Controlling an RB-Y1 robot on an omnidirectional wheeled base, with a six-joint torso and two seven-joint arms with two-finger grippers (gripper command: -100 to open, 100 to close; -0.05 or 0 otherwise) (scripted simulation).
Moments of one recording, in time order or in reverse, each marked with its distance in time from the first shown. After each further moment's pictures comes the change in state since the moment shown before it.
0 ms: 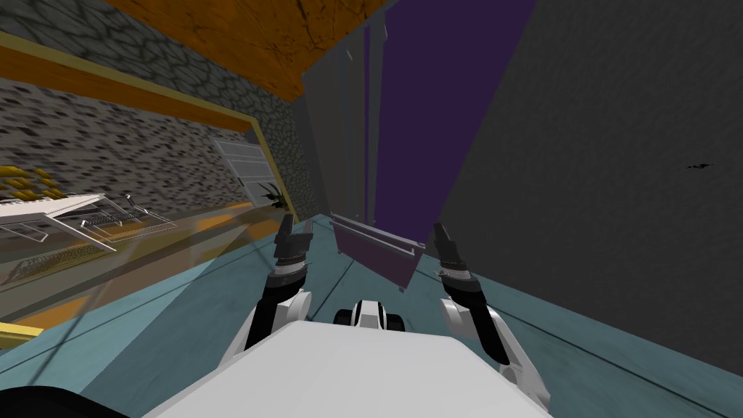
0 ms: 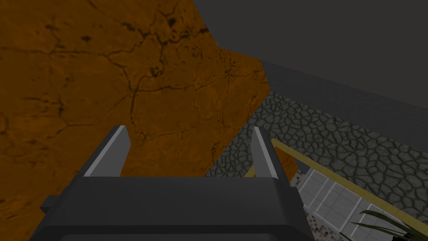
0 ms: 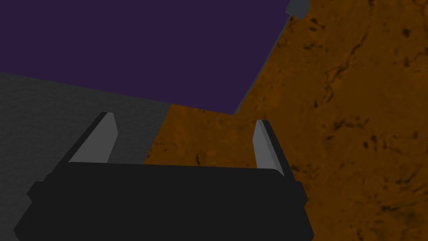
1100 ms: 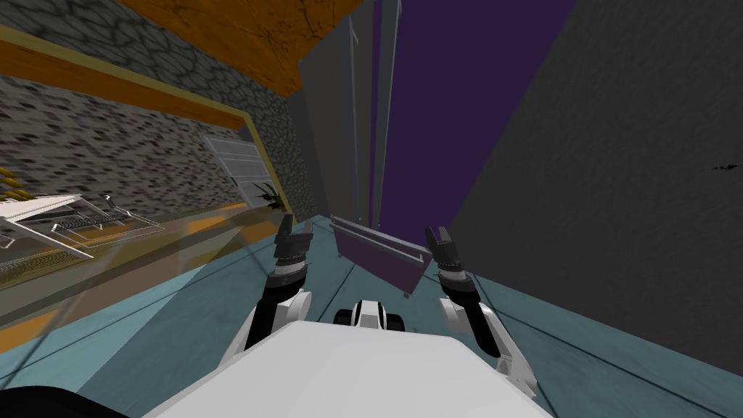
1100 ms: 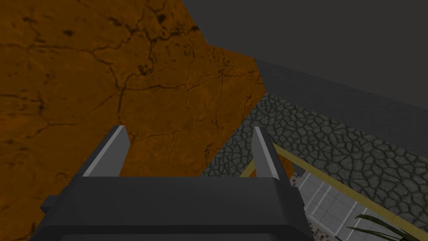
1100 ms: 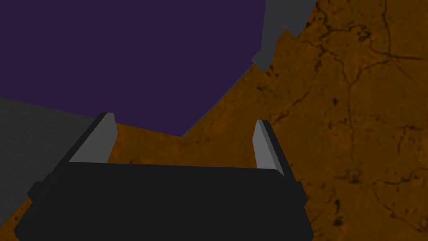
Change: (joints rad) left arm 0.000 0.000 0.000 0.000 0.000 0.000 0.000; right arm -0.031 -0.025 -0.010 0.109 0.046 -0.109 0.295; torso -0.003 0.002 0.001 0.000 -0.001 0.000
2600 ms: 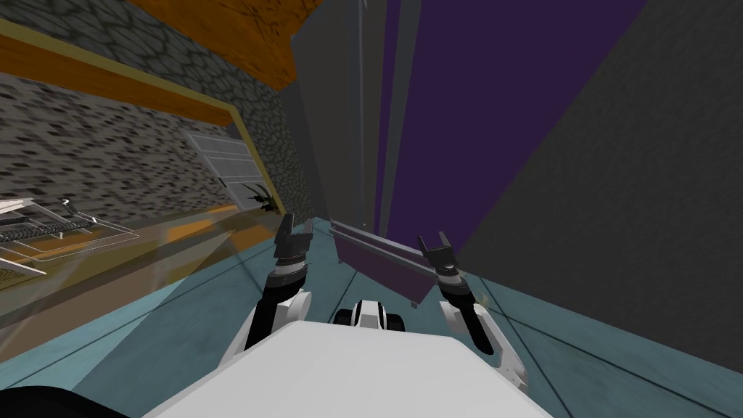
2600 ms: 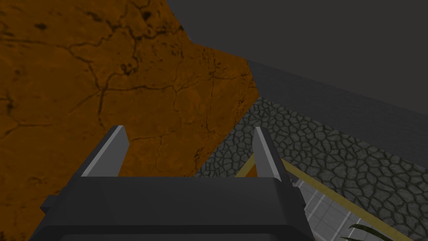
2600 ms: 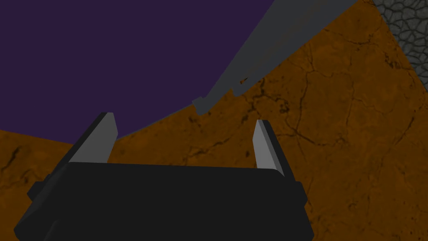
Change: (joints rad) left arm 0.000 0.000 0.000 0.000 0.000 0.000 0.000; right arm -0.030 -0.025 -0.022 0.177 0.076 -0.150 0.398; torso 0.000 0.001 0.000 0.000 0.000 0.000
